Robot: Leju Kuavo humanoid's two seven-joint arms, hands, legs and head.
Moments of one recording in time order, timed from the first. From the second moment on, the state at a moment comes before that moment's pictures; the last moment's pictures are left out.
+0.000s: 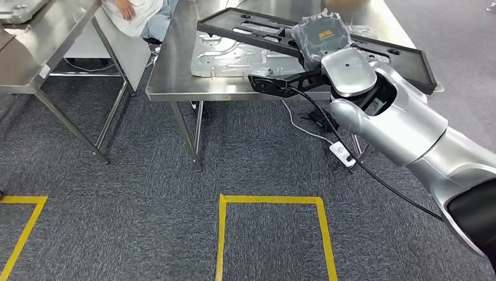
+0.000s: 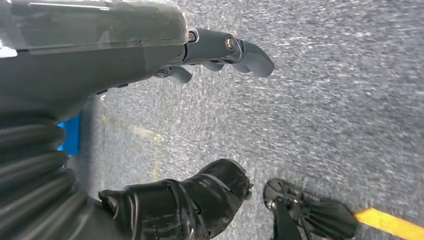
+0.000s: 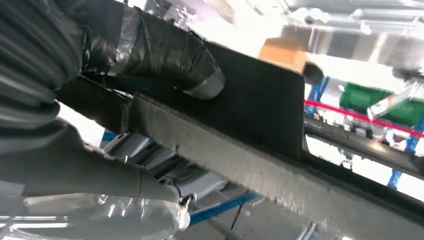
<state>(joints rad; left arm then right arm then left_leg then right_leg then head) -0.14 -0.06 1.48 -0.15 -1.35 0.15 0.05 -1.32 -0.29 1.13 -1.12 0.82 0.35 0.40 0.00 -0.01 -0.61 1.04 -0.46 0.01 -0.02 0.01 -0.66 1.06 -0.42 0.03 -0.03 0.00</state>
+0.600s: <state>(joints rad) -0.14 -0.05 1.48 -0.15 -1.35 0.15 0.07 -1.31 -0.20 1.14 -1.03 0.85 0.29 0.35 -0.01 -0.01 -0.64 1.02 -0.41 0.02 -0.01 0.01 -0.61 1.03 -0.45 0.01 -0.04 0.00</state>
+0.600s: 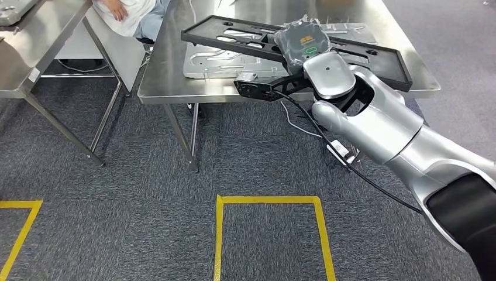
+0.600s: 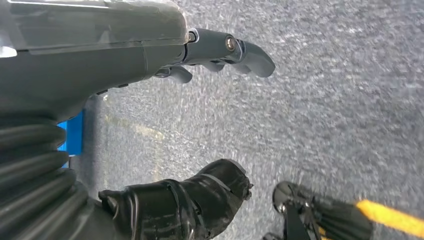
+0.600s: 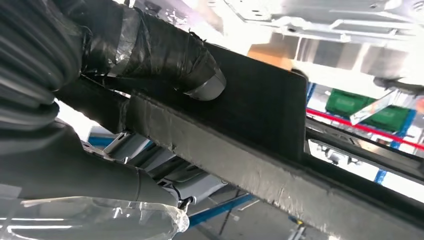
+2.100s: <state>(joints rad) -0.14 -0.05 1.48 -0.15 -1.34 0.15 0.06 -1.31 -0.28 1.13 -1.00 0.84 0.37 0.45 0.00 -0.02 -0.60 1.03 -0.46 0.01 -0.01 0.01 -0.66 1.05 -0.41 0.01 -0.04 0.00</state>
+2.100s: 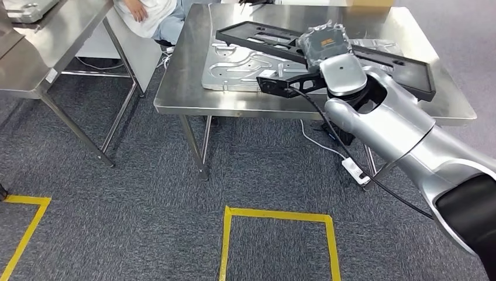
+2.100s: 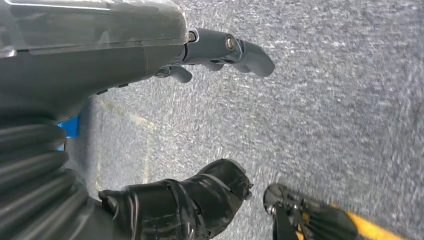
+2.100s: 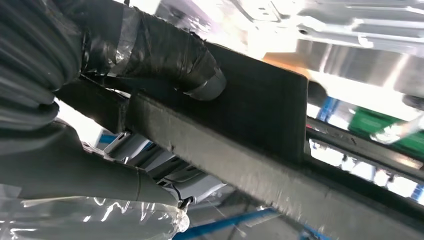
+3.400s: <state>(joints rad) -0.14 -0.05 1.48 -0.15 -1.35 0.16 0.06 -1.24 -0.47 1.04 -1.18 0.80 0.45 0.55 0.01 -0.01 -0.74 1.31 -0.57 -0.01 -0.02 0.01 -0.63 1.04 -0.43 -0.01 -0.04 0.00</state>
